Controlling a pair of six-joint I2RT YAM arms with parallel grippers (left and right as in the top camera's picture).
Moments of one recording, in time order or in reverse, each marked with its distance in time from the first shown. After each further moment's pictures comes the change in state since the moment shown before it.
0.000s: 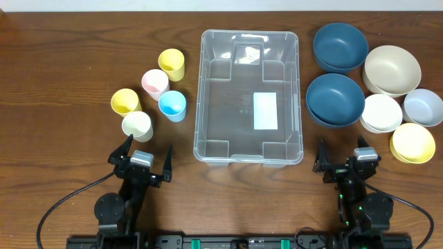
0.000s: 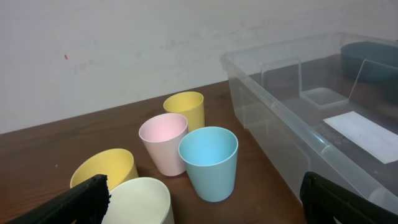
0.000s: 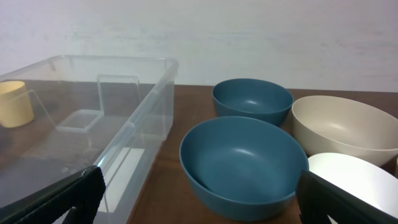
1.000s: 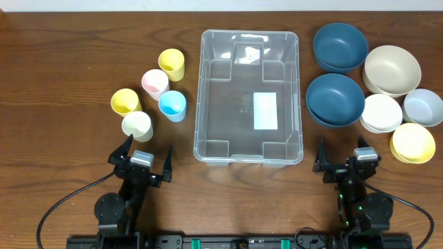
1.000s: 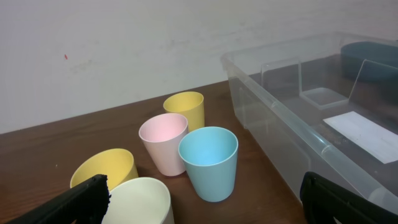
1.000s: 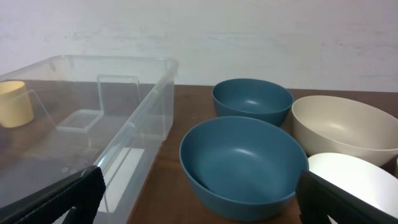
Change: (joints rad) left arm 0.000 0.000 0.000 0.000 0.000 0.000; right arm 0.000 0.000 0.000 0.000 0.000 0.000
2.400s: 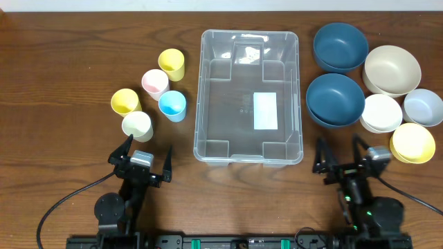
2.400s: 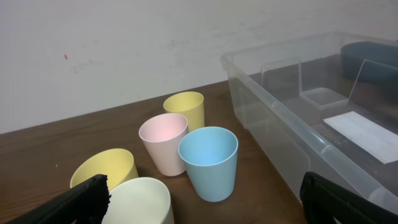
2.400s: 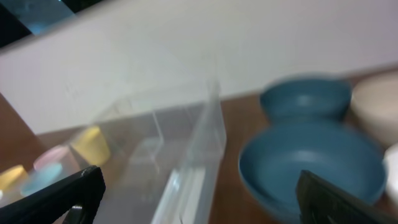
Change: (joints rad) left arm 0.000 0.000 0.000 0.000 0.000 0.000; right arm 0.000 0.028 0.135 -0.032 -0.116 0.292
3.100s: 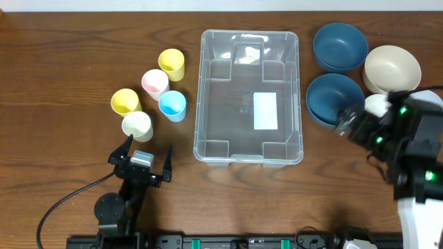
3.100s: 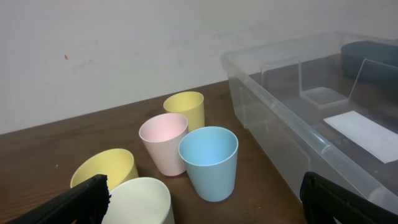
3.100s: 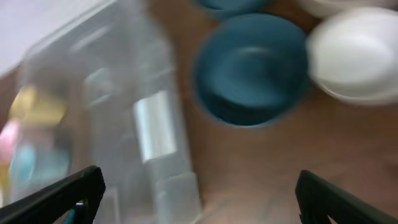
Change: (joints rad) left arm 0.000 0.000 0.000 -0.001 0.000 0.003; right arm -0.151 0.936 0.872 -0.775 0.026 0.138
